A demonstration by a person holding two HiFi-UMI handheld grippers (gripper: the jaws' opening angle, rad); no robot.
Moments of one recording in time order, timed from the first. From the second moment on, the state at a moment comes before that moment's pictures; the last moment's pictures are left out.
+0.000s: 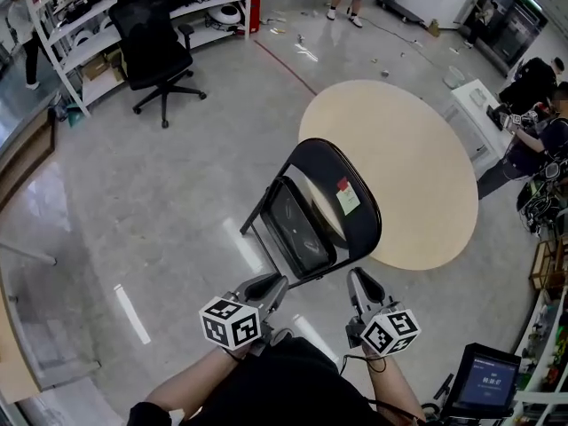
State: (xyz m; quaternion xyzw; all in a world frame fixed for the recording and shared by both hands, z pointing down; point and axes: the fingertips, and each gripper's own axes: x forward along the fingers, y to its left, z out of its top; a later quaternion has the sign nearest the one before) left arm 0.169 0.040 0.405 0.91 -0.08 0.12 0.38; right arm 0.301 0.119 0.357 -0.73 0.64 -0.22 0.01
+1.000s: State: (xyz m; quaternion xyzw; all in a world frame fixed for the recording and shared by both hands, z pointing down) left arm 0.147 0.019 0.418 0.87 -0.26 0.10 0.41; right arm 0.502 -0.021 0.474 -0.61 0.69 -0.33 -0.19
